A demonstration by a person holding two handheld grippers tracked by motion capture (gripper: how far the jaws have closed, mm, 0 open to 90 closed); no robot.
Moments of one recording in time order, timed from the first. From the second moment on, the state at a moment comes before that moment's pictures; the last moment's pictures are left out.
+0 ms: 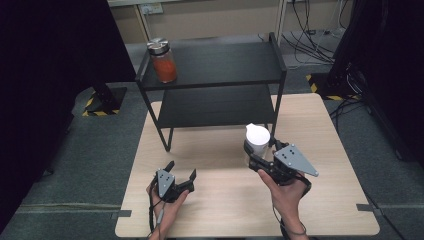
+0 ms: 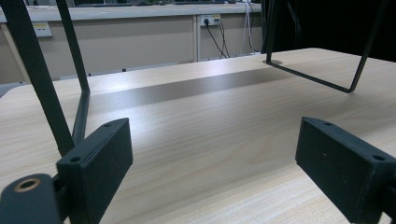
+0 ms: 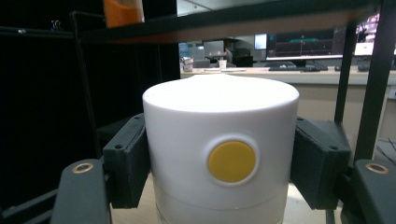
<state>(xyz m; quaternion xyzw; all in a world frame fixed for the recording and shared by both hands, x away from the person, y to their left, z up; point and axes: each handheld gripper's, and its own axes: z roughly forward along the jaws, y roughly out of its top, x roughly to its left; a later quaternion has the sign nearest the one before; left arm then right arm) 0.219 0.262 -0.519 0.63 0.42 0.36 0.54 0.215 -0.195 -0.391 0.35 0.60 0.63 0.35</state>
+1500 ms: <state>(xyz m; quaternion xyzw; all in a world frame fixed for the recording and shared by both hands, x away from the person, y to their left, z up) 0.219 0.261 -0.519 0.63 0.43 0.36 0.54 0.244 -0.180 -0.328 0.34 0.56 0.66 0.38</state>
